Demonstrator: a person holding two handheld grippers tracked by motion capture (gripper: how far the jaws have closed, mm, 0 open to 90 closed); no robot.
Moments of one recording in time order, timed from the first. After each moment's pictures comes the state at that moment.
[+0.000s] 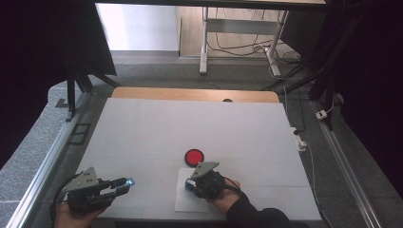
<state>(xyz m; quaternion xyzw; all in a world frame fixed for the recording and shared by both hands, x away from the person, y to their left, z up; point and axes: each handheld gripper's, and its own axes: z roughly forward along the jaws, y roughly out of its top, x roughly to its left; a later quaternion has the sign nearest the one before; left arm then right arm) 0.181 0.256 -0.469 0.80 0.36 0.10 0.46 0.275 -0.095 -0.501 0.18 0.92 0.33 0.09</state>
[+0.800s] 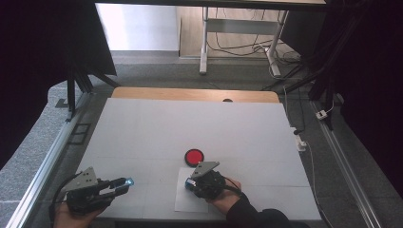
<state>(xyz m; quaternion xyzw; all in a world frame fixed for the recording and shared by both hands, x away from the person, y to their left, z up) 0.181 0.258 -0.470 0.80 0.36 0.10 0.46 0.274 -0.095 -0.499 0.19 0.92 0.33 0.09</state>
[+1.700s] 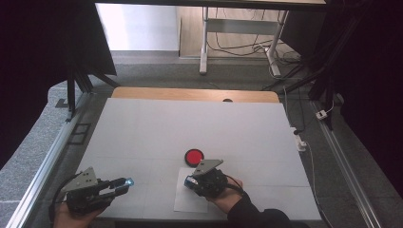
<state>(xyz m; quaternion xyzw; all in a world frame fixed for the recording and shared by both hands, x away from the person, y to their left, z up) 0.181 0.258 -0.470 0.80 0.36 0.10 0.46 0.273 -0.099 -0.485 0.18 0.91 0.36 0.08</state>
